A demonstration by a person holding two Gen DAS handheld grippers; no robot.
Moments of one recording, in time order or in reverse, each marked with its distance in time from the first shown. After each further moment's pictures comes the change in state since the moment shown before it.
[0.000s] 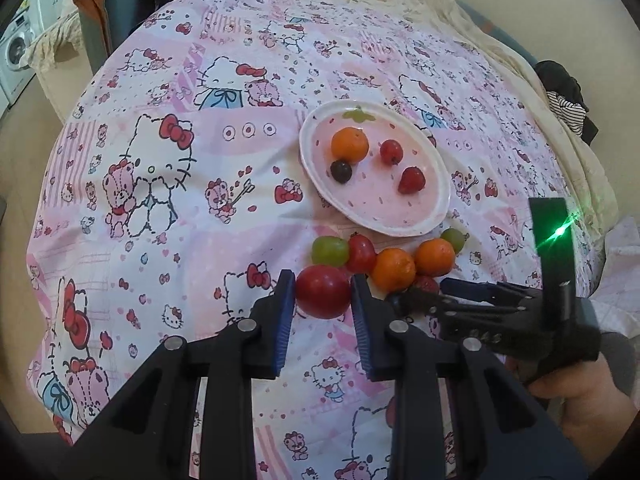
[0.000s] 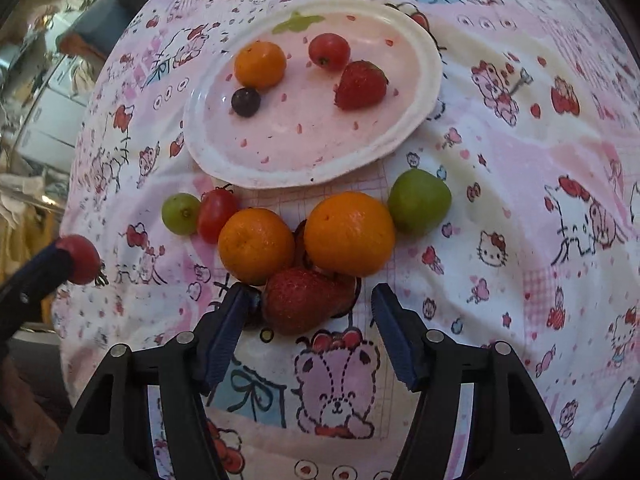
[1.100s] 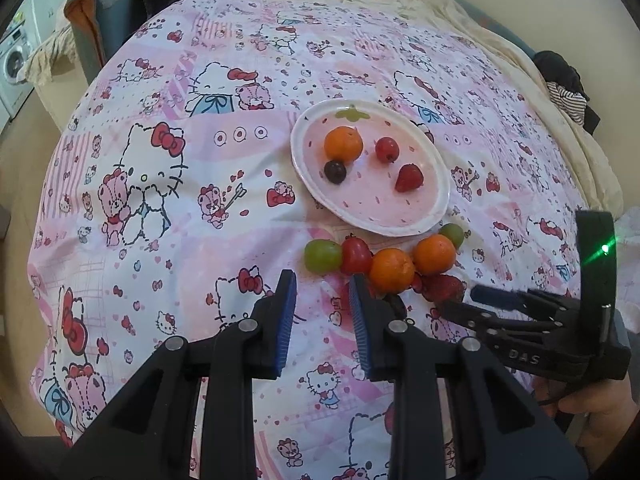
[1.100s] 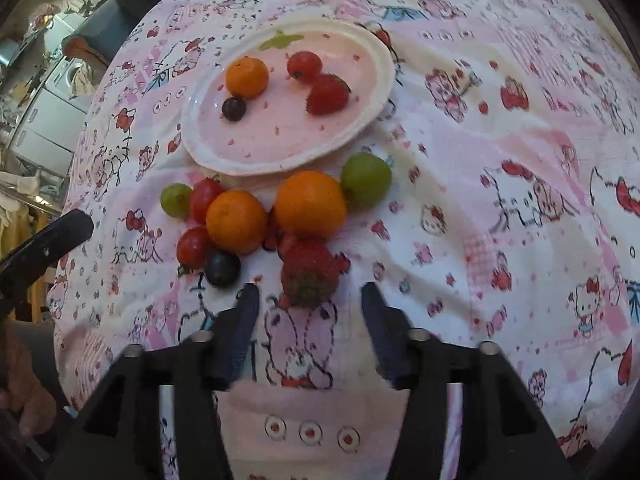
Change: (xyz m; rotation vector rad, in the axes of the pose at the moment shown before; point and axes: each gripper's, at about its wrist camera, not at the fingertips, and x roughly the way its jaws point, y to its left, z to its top) left arm 0.006 -0.012 -0.001 0.039 -0.009 0.032; right arm -0.030 -0.007 -0.018 -0.009 -0.054 -0.043
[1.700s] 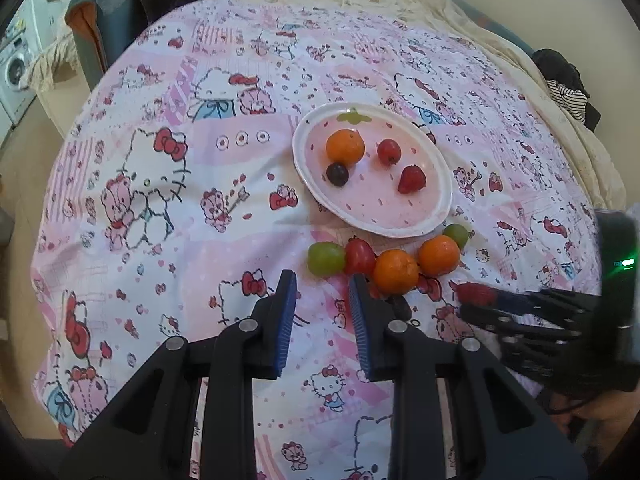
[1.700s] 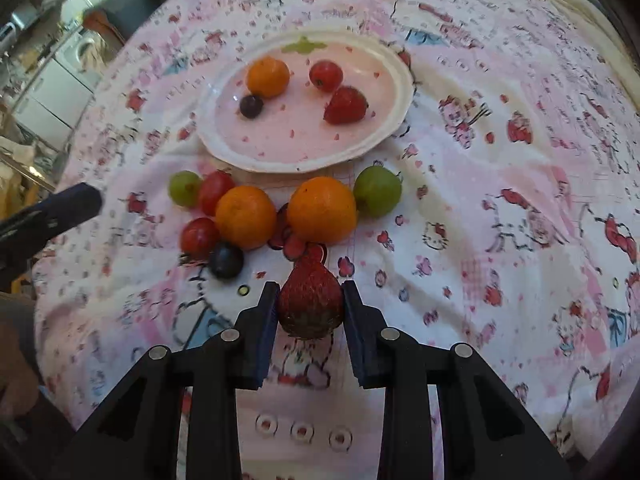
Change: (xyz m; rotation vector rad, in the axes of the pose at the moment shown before) left arm -0.002 -0.001 -0.002 0.021 -0.034 0.026; right arm -0.016 0.010 -0.007 -0.102 -0.034 -0.043
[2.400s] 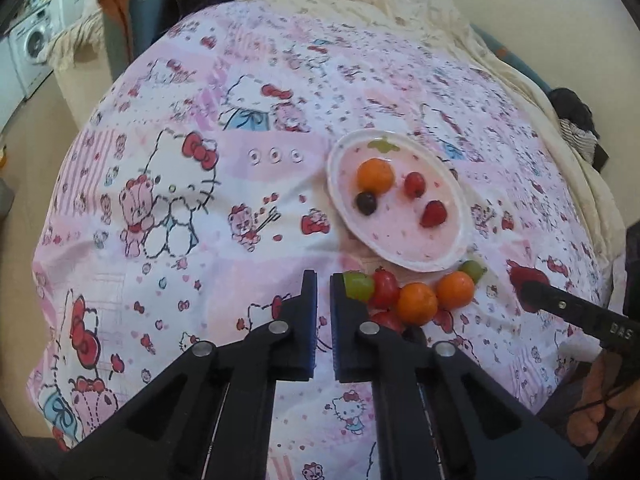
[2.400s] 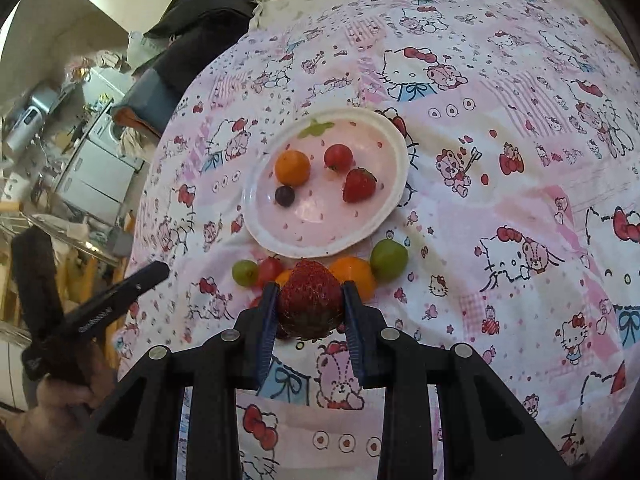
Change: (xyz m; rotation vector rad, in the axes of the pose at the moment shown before) left arm 0.004 0.037 0.008 -0.131 -0.032 -0.026; right arm -0.046 -0.027 0.023 0.176 -0.166 0.232
